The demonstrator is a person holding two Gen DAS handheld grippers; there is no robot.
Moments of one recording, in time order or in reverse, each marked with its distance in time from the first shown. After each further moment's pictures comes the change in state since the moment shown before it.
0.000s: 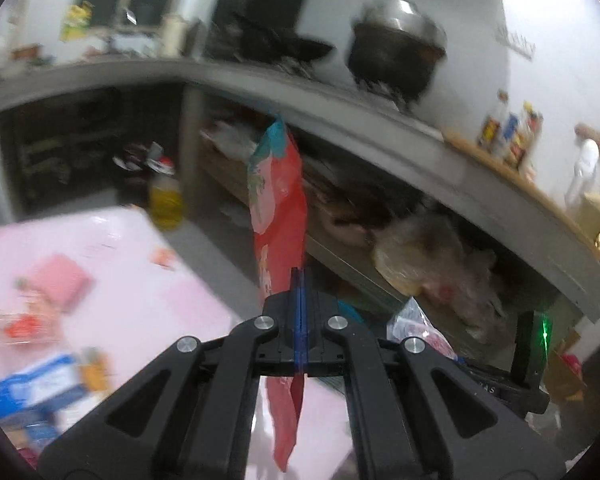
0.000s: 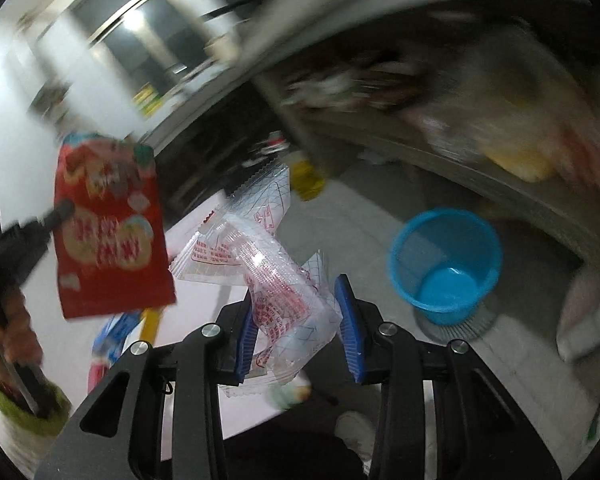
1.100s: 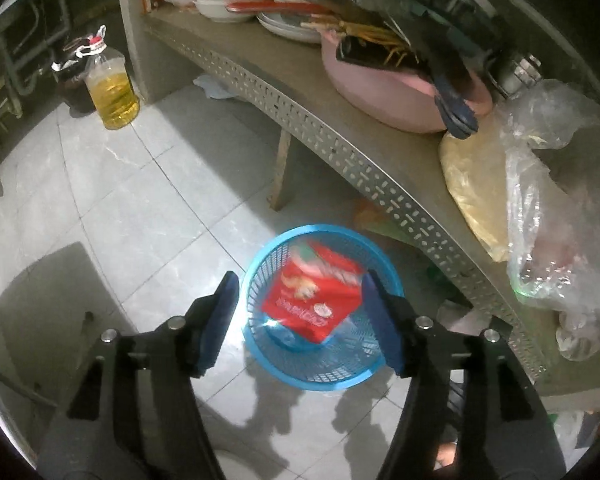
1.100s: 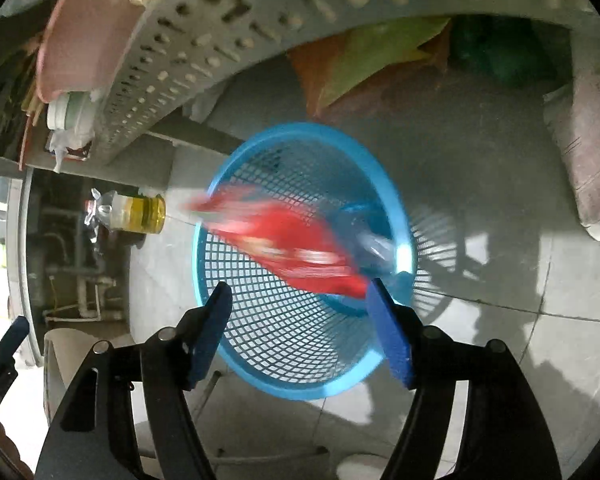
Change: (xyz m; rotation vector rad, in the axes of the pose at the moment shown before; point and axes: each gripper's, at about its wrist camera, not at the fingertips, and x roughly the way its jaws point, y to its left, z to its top) left arm 0.406 -0.043 -0.035 -0.006 0.486 0.129; right arm 0.237 -0.274 -0.001 0.659 0.127 -0.268
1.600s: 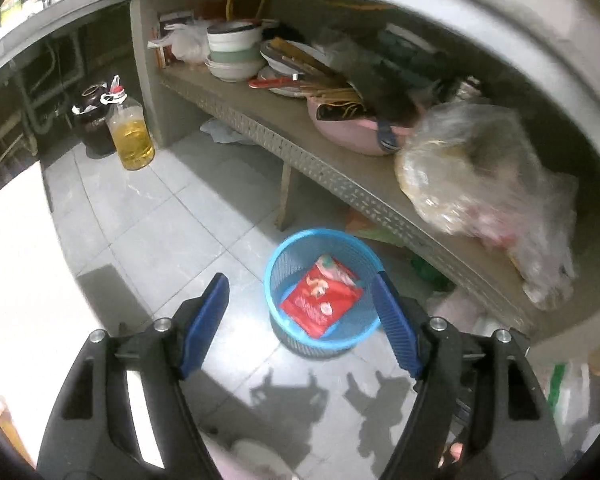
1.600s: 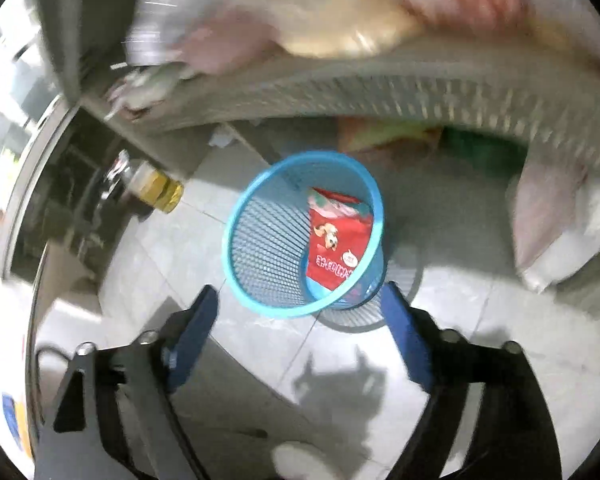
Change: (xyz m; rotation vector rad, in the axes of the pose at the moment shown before) left arm -0.158 0.018 -0.069 0.084 -0.147 -0.017; right arm -0.131 0.040 -0.097 -0.380 -0.197 -0.055
